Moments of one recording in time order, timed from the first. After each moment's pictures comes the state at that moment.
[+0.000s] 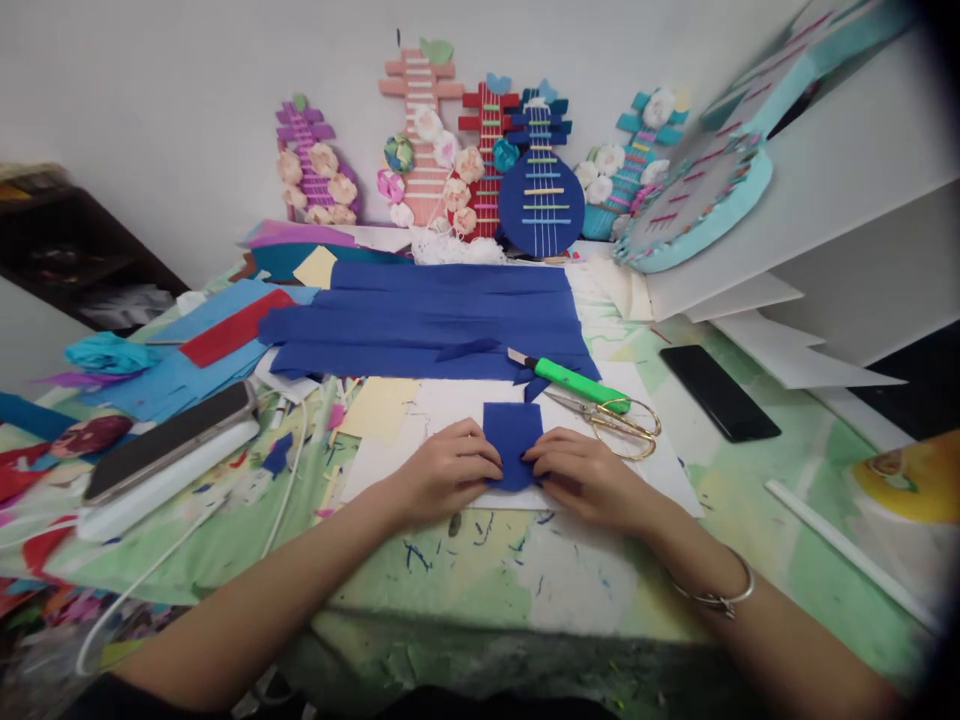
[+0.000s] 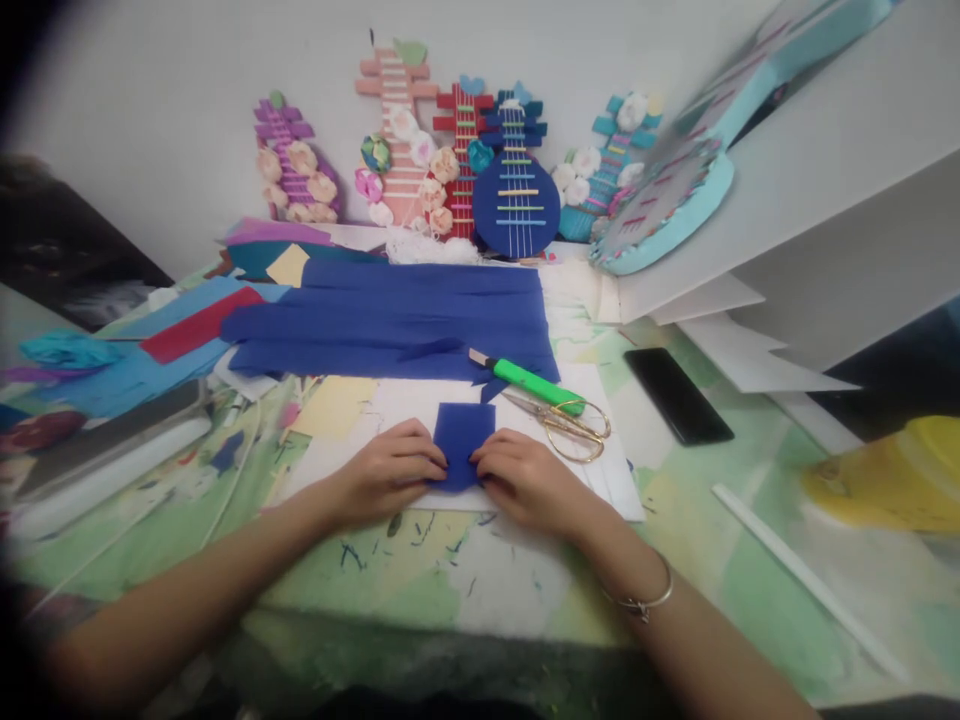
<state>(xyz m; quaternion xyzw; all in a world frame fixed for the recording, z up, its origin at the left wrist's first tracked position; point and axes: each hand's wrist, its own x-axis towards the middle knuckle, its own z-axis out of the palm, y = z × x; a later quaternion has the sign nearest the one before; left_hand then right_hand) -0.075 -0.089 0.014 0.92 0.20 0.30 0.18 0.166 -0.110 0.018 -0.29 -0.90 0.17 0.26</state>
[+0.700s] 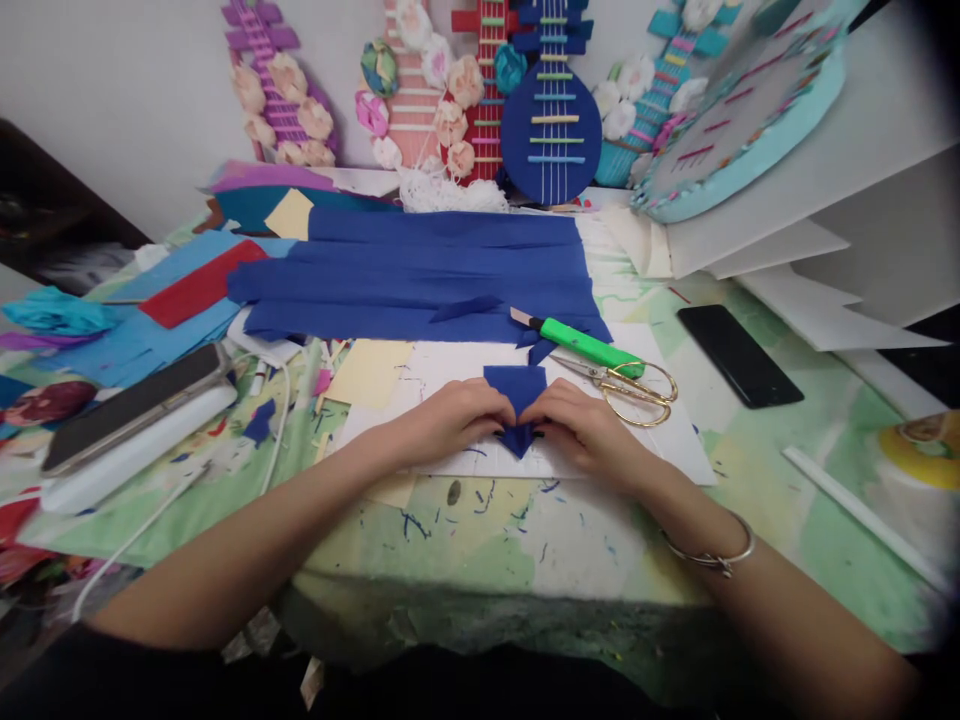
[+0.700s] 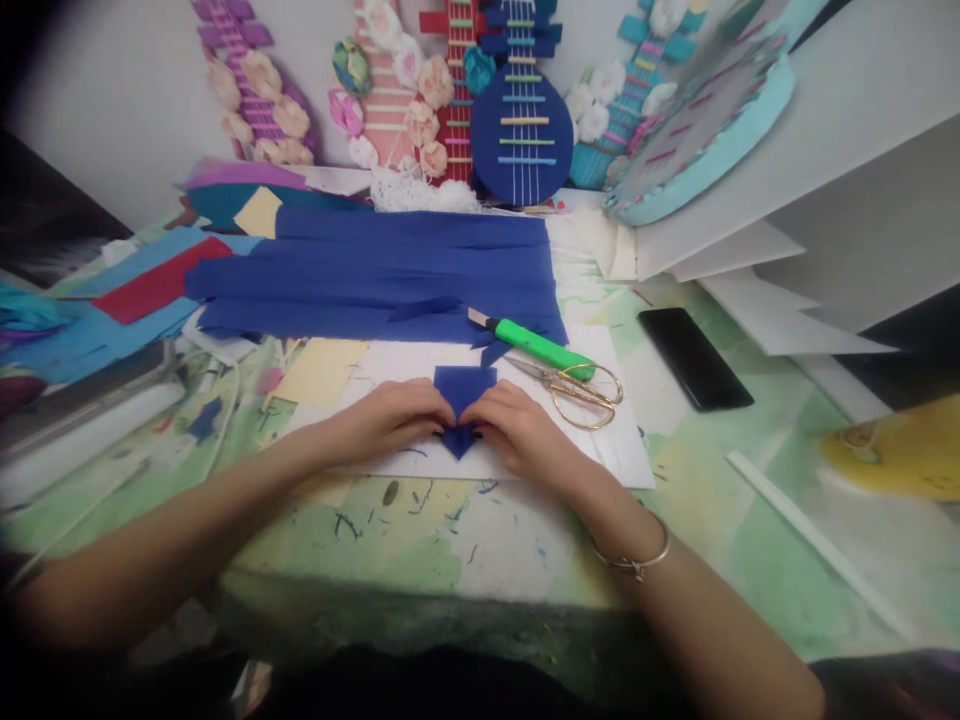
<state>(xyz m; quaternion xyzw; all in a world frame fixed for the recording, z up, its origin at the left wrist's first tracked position) -0.064 -0.066 0.030 0.90 0.28 0.15 0.29 0.156 -0.100 0.014 -0.35 -0.87 0.23 0.27</state>
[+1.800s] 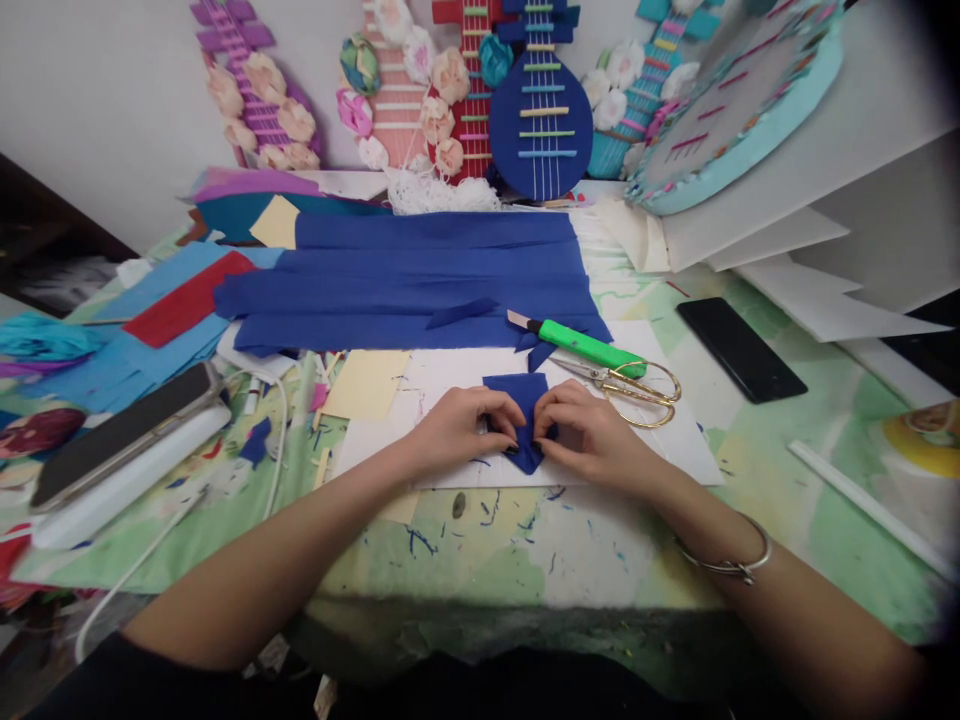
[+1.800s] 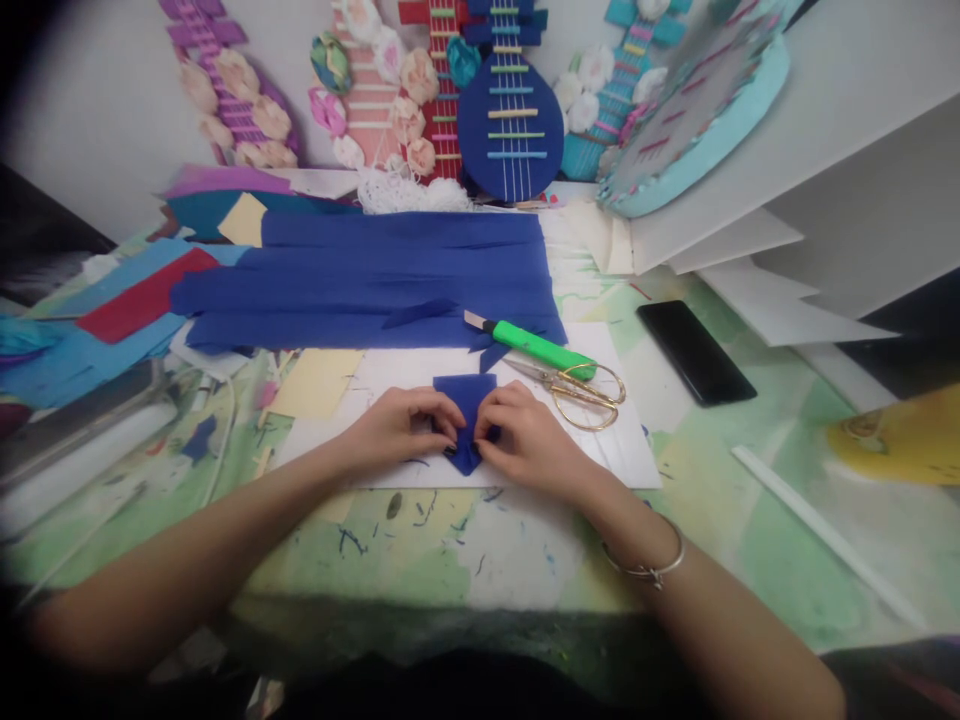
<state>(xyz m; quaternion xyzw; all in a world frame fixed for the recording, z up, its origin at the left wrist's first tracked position) -0.054 -0.068 0.020 0.78 0.35 0.22 0.47 0.153 -0.102 0.021 -0.41 -0.84 0.25 0.26</state>
